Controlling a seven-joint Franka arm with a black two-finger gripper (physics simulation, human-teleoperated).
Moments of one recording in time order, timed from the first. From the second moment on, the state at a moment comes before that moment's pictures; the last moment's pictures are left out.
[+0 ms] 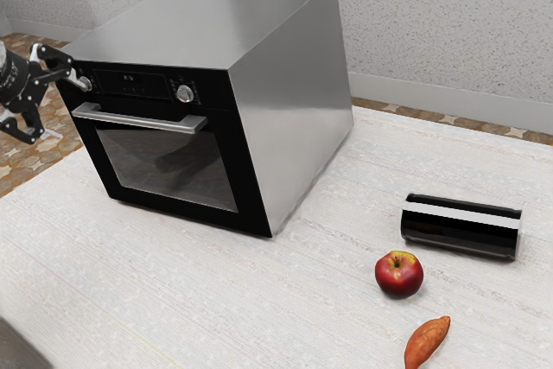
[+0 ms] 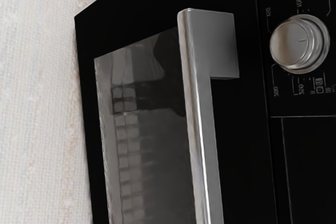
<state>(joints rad) 0.62 -0.27 -0.01 -1.90 -0.31 2.20 -0.94</state>
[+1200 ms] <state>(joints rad) 0.56 -0.19 -0.01 -2.07 -0.31 2.49 -1.26</state>
